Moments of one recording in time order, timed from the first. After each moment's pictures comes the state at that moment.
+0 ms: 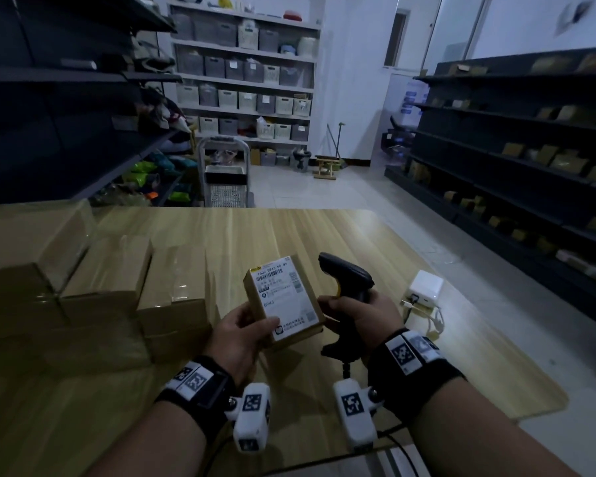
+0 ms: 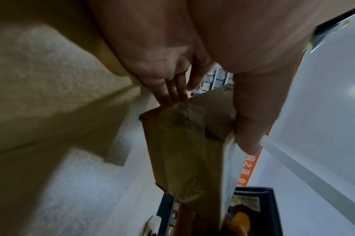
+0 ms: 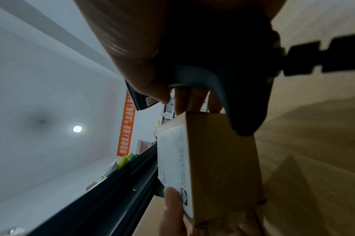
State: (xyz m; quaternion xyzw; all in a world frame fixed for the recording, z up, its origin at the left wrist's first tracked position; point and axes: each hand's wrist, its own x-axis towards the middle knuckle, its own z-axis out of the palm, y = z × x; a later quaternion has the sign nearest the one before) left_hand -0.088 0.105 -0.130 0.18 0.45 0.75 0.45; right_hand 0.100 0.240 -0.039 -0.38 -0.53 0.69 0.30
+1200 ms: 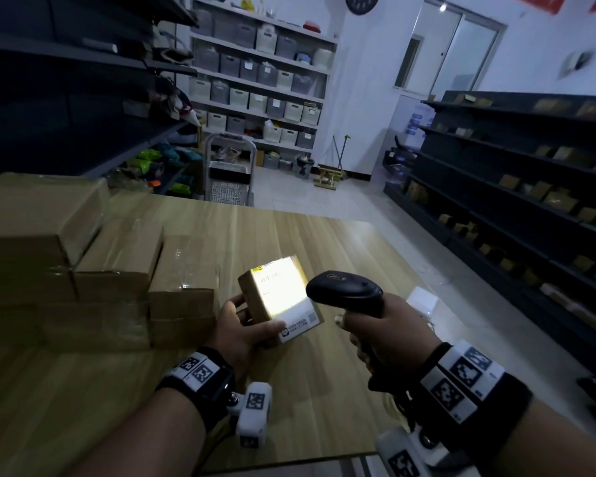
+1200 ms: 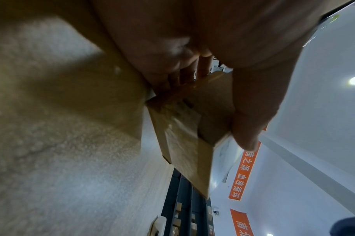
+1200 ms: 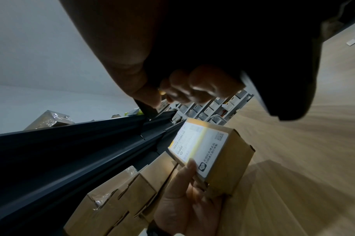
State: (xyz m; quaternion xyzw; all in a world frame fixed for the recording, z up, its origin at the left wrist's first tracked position) left_hand -0.084 0.101 -0.127 0.18 0.53 0.73 0.39; right_hand 0.140 0.184 0.032 -0.39 -0.75 0.51 0.17
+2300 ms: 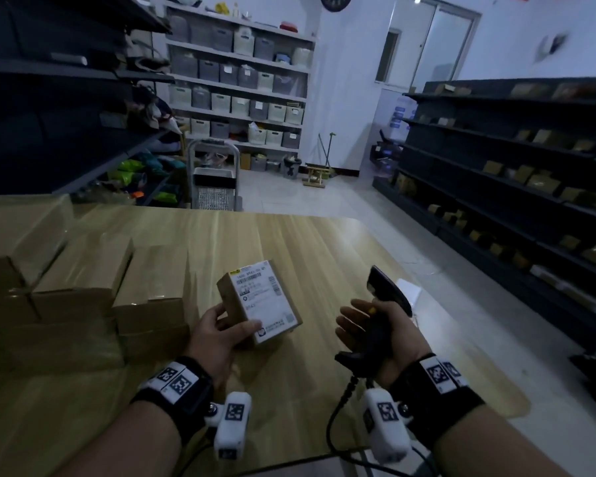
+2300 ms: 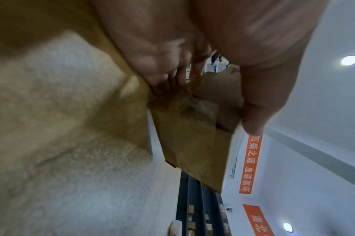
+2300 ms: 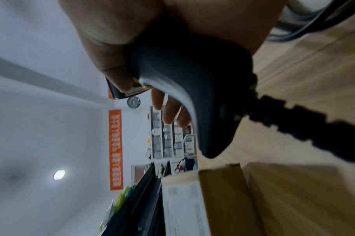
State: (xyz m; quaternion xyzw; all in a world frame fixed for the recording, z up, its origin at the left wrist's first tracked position) left_hand -0.075 0.104 -0.121 0.14 0.50 0.76 0.39; right_hand 0.162 0.256 -0.031 -0.35 -0.36 0.81 0.31
